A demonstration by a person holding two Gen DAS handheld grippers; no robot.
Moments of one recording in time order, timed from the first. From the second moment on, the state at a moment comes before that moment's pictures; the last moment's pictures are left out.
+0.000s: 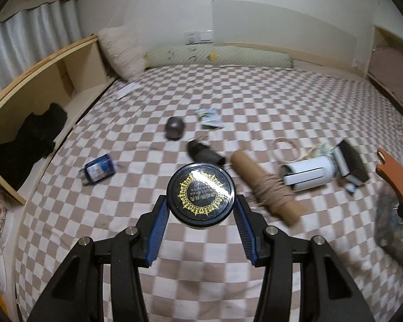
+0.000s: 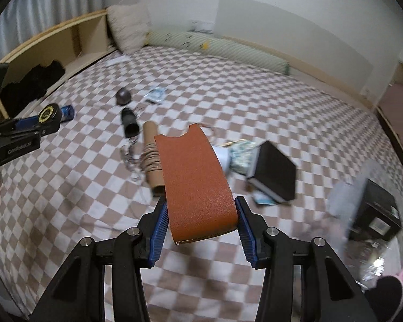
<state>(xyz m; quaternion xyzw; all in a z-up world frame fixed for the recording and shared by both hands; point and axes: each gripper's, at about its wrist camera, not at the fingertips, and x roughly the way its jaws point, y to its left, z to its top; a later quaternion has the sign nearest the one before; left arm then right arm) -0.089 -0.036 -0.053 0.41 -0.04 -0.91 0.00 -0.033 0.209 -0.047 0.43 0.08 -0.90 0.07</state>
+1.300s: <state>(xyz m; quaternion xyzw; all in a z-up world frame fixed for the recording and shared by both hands) -0.017 0.196 0.046 0.30 -0.05 -0.93 -0.22 0.091 0.437 0.038 0.32 -0.07 -0.94 -0.13</state>
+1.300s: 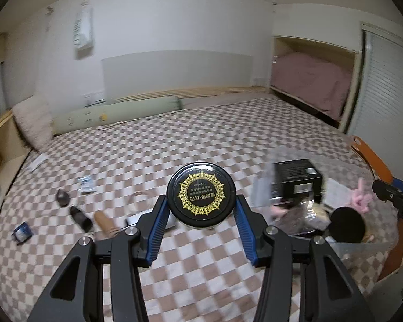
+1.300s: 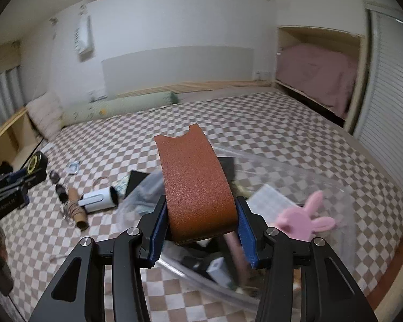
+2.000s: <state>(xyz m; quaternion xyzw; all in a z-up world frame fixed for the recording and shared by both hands) 0.006 0.320 0.028 0.30 -0.10 -0.89 -0.34 0.110 0.526 0.007 0.35 -0.14 -0.90 -0.20</state>
